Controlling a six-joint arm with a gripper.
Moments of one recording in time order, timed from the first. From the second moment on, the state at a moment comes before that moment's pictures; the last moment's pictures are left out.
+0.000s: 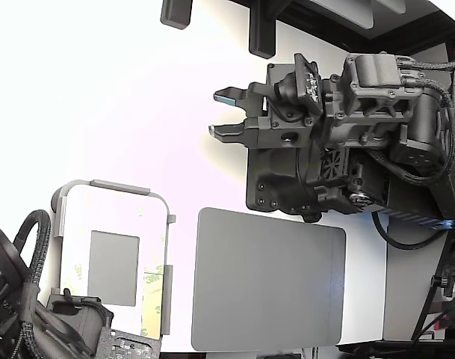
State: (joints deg) arm -12.1 168.2 151.5 56.1 -11.8 -0.4
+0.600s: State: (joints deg) arm -2.2 155.1 135.4 57.0 -9.8 -16.7
